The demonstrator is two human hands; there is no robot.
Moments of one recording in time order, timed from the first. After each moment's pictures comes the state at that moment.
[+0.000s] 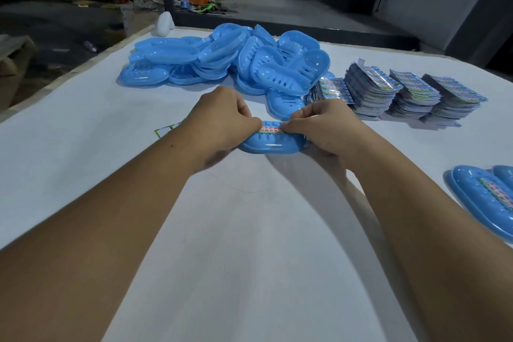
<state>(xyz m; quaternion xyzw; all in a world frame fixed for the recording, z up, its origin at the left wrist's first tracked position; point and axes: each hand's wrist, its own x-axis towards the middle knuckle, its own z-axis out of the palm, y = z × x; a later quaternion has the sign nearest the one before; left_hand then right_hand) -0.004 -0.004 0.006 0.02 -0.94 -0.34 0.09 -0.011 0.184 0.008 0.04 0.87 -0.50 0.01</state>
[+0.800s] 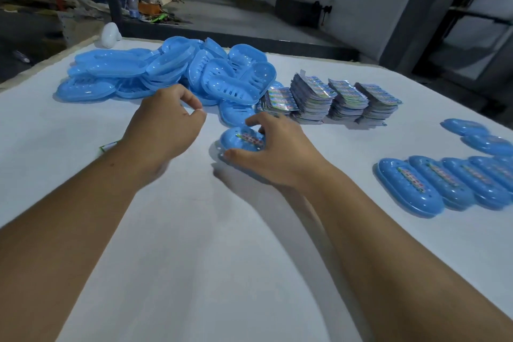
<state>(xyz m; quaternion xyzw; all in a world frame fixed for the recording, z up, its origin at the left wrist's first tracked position) -0.002 -0.005 0.011 0.00 -0.91 -0.38 0.18 0.031 0.191 0.002 -0.07 0.96 -0.24 -0.10</state>
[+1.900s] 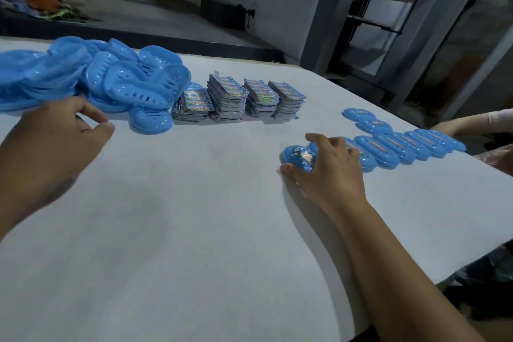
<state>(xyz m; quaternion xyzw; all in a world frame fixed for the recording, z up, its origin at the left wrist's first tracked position) -0.105 -0.084 -0.091 -0.01 -0.90 -0.34 0.26 0.128 0.347 -0.005 0.22 0.94 -0.14 -0.21</state>
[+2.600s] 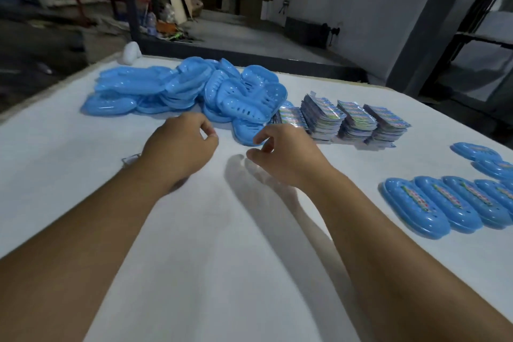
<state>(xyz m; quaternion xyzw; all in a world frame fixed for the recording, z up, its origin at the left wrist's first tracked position) -0.003 -0.013 0.007 0.00 -0.94 -0.31 0.14 0.008 0.186 0.017 -0.07 0.96 -0.24 -0.10</state>
